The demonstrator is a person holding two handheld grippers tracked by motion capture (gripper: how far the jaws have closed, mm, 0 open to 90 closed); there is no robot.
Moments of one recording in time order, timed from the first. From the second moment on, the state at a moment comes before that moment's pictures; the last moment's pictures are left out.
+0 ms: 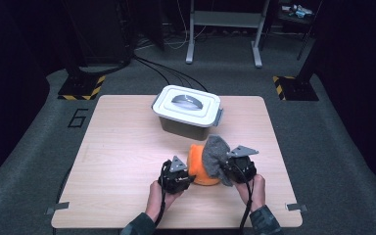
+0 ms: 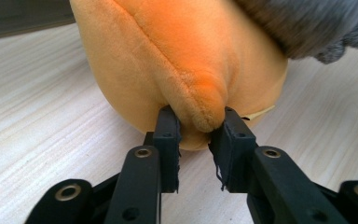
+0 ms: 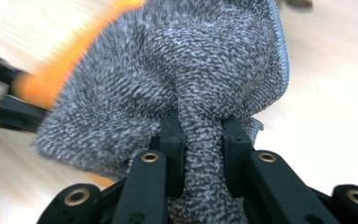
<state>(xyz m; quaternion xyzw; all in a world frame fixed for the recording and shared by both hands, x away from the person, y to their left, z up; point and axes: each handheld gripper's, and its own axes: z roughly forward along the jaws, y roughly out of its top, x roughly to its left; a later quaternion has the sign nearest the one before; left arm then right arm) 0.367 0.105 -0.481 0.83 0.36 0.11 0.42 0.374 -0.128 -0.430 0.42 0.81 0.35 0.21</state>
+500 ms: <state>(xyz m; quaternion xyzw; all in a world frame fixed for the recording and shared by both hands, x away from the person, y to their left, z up) 0.367 0.107 -0.483 0.83 0.37 0.10 0.42 0.378 -0.117 -0.436 0.40 0.83 0.33 0.20</state>
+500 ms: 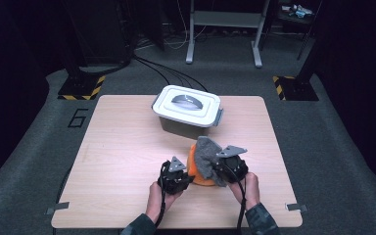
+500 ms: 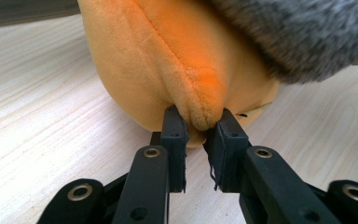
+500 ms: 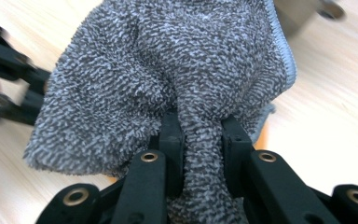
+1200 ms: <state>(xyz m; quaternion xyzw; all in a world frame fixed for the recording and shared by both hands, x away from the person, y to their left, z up) 0.364 0.108 -0.486 0.83 0.37 0.10 0.41 0.384 -0.115 -0.445 0.40 0.83 0.35 0.17</state>
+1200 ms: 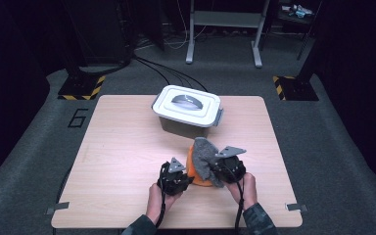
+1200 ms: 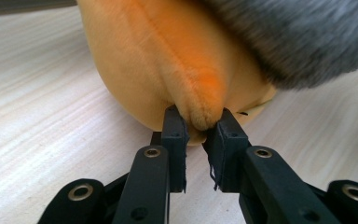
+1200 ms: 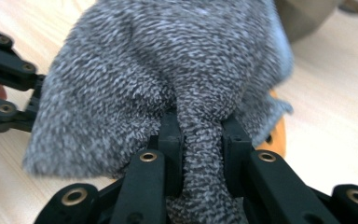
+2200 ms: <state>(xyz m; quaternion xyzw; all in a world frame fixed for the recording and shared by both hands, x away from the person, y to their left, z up) 0.370 0.106 -0.484 0.83 0.36 0.09 0.41 0.377 -0.094 -0.435 0.38 0.84 0.33 0.21</state>
